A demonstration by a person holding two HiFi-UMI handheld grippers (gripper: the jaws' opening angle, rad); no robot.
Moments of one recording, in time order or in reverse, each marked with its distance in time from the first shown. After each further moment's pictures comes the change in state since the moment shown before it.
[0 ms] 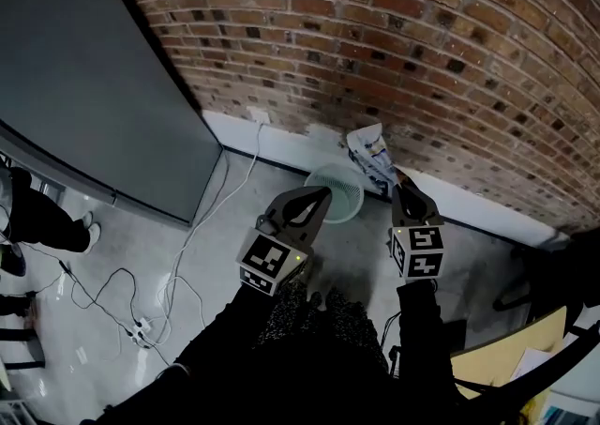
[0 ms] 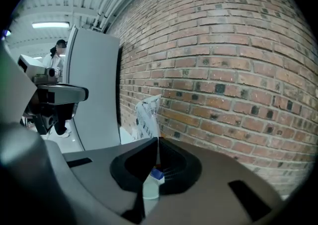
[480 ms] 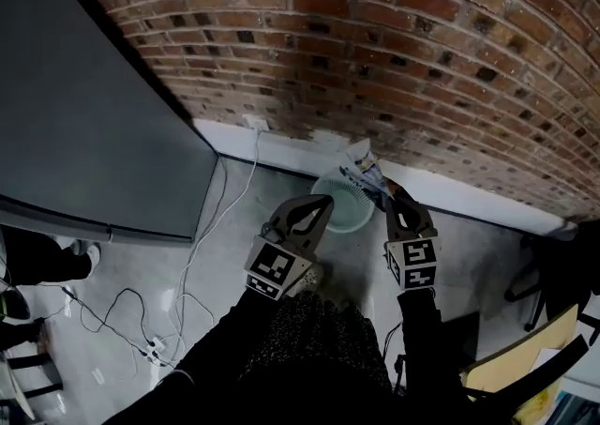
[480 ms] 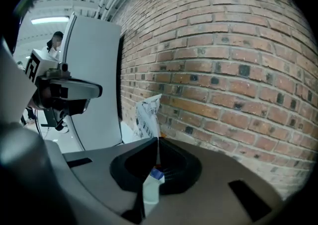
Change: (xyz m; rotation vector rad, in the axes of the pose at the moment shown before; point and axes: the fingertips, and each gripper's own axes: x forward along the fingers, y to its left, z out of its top) left arm 0.043 0.084 -0.060 0.011 0.049 -0.086; right arm 0.097 0.030 -0.028 -0.020 0.051 0.025
